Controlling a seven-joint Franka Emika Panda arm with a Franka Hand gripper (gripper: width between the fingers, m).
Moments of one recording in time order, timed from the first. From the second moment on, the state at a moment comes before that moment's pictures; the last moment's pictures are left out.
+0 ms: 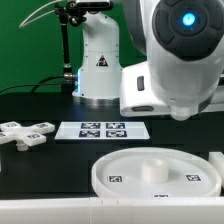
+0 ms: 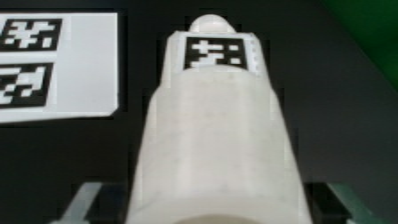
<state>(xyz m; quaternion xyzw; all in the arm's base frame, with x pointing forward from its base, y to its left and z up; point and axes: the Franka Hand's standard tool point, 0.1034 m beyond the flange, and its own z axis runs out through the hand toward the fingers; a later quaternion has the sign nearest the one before) 0.499 0.109 0.072 -0.89 0.07 0.44 0.11</state>
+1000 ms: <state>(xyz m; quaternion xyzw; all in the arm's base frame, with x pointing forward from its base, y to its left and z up) 0.559 0.091 0.099 -0.98 0.07 0.16 0.12</state>
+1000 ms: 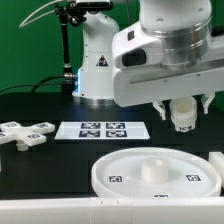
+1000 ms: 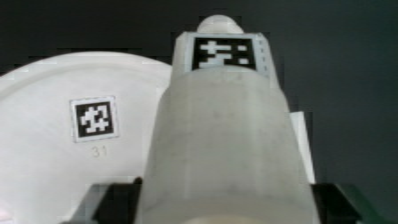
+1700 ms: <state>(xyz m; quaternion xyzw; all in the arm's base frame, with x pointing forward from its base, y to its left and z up) 0.608 0.071 0.141 -0.99 0.05 -0.07 0.10</state>
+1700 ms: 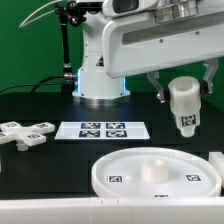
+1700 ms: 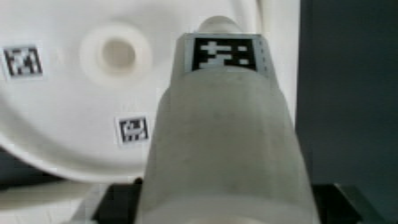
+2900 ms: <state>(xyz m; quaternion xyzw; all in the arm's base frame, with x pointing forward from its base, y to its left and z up) 0.600 0.046 0.123 -0.97 -0.12 -0.20 0.01</state>
